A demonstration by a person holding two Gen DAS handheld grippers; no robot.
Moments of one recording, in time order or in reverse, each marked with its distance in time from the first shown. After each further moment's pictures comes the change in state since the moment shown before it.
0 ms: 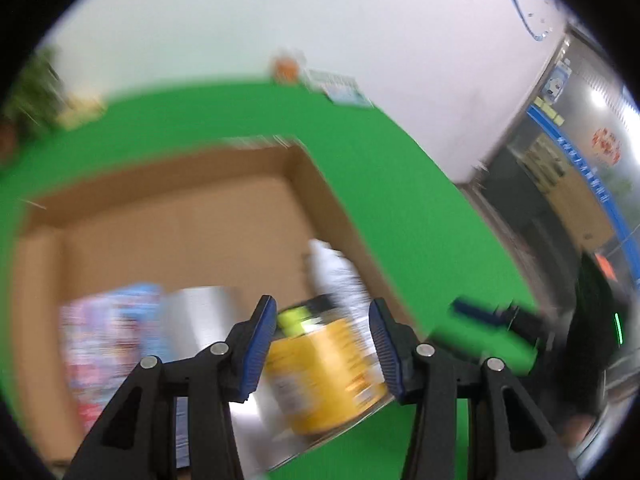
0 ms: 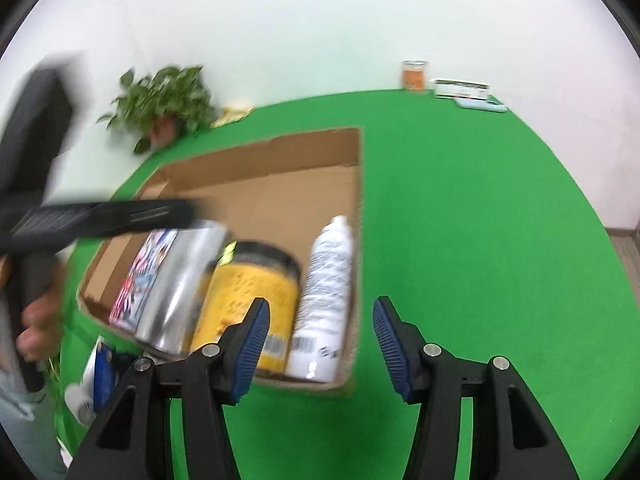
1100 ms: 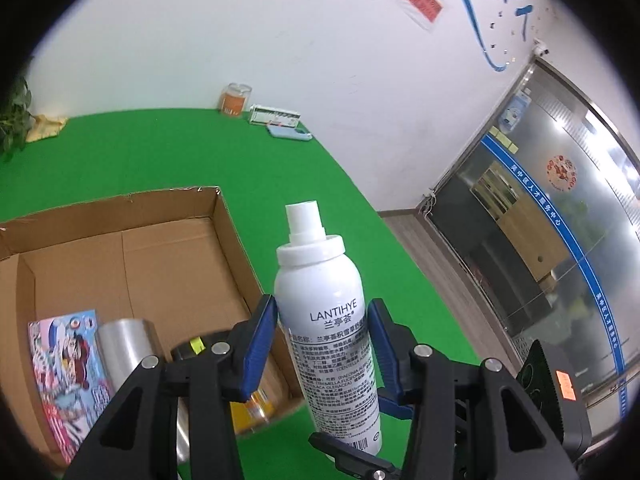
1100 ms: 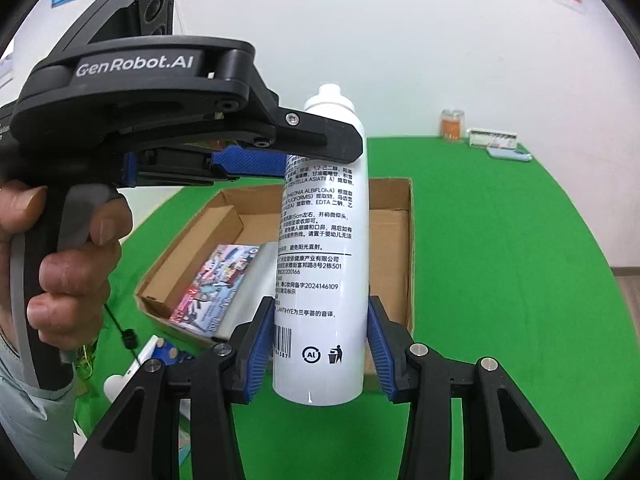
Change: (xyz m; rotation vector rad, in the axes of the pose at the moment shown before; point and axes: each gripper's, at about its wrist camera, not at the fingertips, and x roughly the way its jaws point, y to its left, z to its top) left arm 0.001 -0.065 0.056 -0.072 -0.030 -0.235; right arm -0.061 0.054 0.000 -0.110 -0.101 0.113
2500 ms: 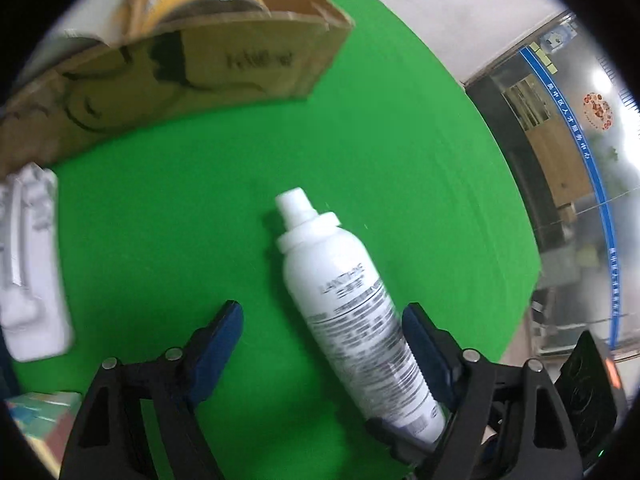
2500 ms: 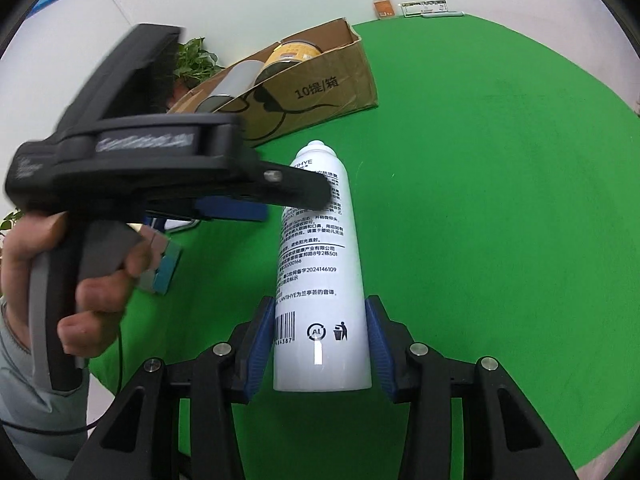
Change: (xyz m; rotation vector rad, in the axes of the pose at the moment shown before) left arm 0.070 0.017 -0.226 -0.078 0.422 0.037; right arm -0.048 0.027 -0.273 0.283 0.176 -0.030
